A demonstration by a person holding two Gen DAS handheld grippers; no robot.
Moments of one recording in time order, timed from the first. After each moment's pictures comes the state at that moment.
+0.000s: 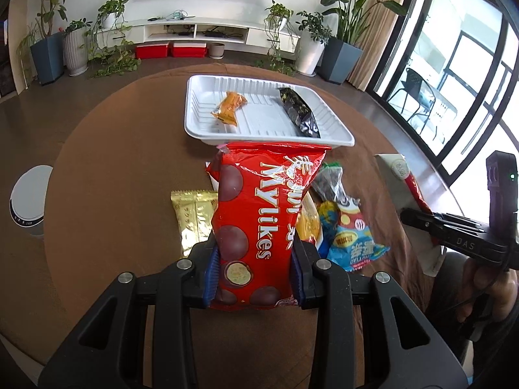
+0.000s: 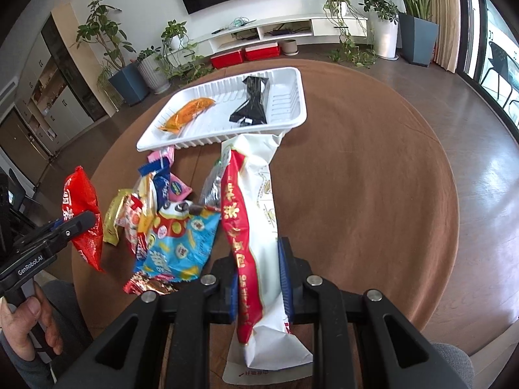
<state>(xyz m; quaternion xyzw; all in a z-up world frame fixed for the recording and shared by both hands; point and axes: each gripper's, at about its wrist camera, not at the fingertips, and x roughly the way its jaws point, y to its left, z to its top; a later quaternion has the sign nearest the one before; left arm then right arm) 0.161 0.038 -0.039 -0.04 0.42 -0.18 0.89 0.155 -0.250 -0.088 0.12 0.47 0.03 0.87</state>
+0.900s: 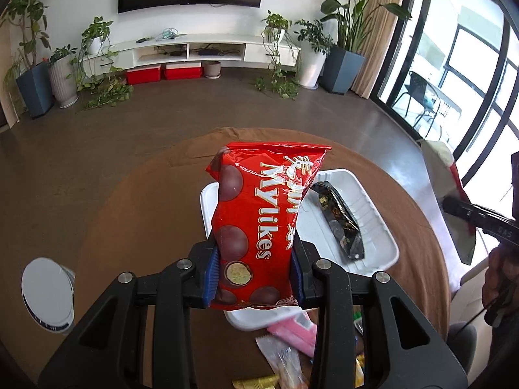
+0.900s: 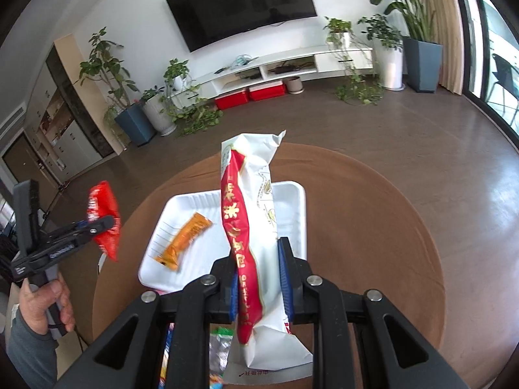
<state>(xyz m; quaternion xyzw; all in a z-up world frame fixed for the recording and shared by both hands) 0.358 0.037 0.049 0.00 0.41 -0.19 0.89 0.316 -0.292 -0.007 0.14 0.41 0.05 0.90</state>
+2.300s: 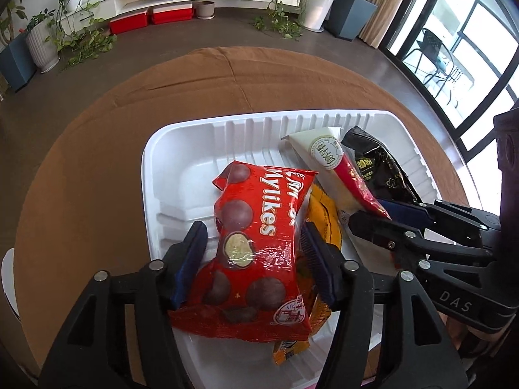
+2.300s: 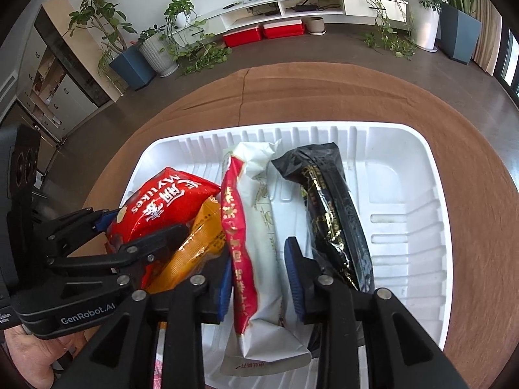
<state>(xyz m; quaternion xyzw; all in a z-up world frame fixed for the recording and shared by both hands) 0.487 -0.042 -0.110 0.02 0.53 -0.20 0.83 0.435 -0.211 -0.135 0.12 0.52 0.08 0.84</state>
